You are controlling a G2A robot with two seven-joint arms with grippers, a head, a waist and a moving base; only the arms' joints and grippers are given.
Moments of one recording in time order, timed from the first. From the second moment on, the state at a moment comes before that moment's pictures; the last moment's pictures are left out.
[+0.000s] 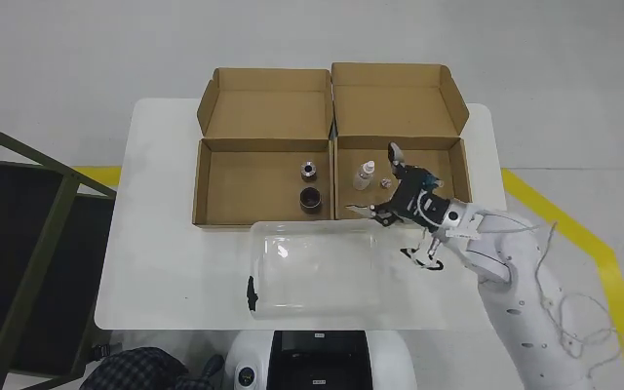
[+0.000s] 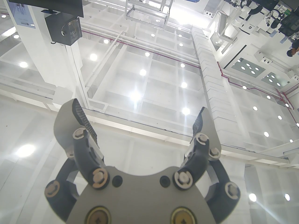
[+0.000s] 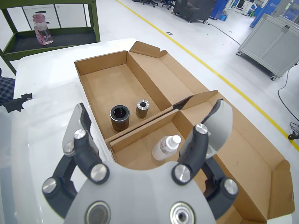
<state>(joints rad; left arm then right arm) -0.03 -0.30 -0.61 -1.22 3.05 0.21 0.06 -1.25 -1.14 1.37 -1.89 -1.23 -0.72 0.18</state>
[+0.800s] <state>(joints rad) -0.03 -0.30 -0.61 -1.22 3.05 0.21 0.06 -1.65 -1.10 1.76 -1.81 -1.26 -0.68 -0.19</state>
